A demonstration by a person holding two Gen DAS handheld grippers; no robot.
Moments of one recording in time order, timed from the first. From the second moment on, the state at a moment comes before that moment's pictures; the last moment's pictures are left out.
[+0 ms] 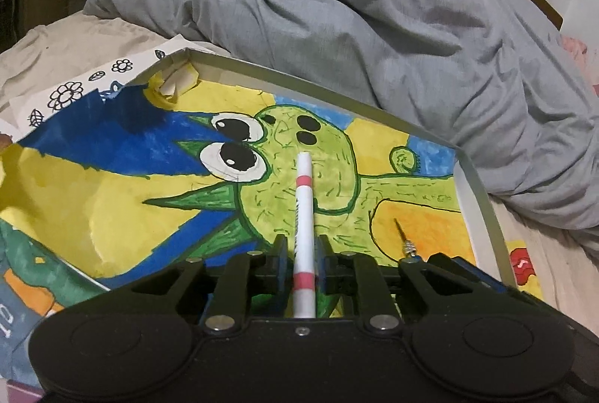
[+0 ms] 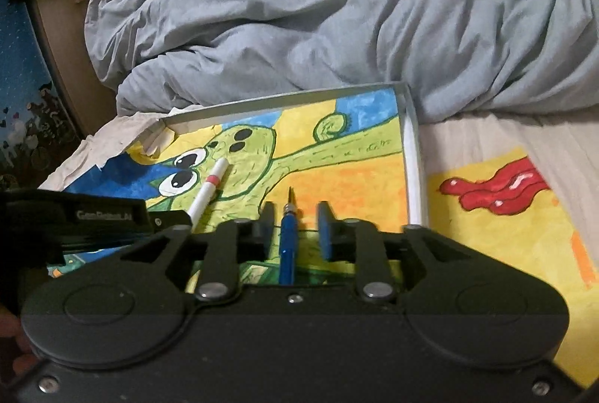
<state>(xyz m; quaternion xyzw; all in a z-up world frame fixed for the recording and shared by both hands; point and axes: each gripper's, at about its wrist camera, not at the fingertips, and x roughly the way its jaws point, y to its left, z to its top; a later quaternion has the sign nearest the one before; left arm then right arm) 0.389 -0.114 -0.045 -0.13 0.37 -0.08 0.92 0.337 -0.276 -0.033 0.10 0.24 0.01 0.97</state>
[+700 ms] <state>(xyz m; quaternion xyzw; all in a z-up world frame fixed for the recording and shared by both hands) 0.259 -0.042 0.055 -0.14 0.22 -0.05 0.96 0.202 -0.244 0.043 0.06 0.14 0.00 0.99</state>
